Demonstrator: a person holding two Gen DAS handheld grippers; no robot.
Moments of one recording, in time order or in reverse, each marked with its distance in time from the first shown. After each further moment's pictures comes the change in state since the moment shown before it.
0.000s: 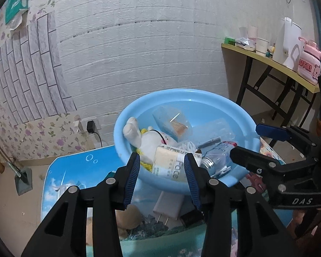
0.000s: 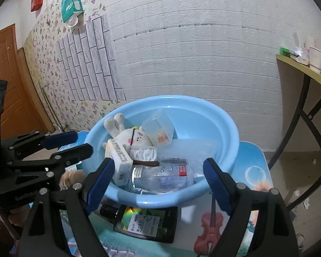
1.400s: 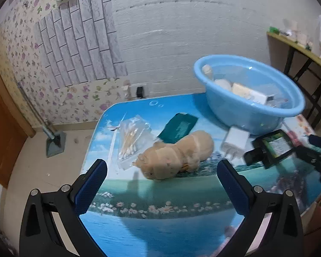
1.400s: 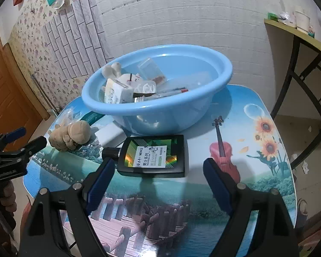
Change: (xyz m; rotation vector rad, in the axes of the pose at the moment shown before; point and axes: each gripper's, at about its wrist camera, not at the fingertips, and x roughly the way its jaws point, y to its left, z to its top) left arm -0.035 0.067 -0.086 -0.138 0.132 0.285; right arm -0.007 0.011 -0.067 0.088 0.191 -0.046
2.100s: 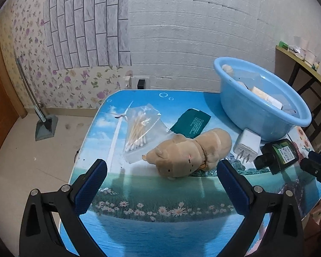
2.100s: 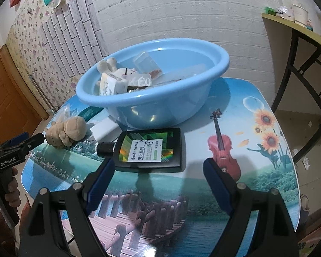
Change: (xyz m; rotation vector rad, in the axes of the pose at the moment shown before) left arm 0.021 0.035 -0.012 -0.128 0.007 -0.091; right arm 0.007 -0.004 -0.009 0.012 0.018 -0.002
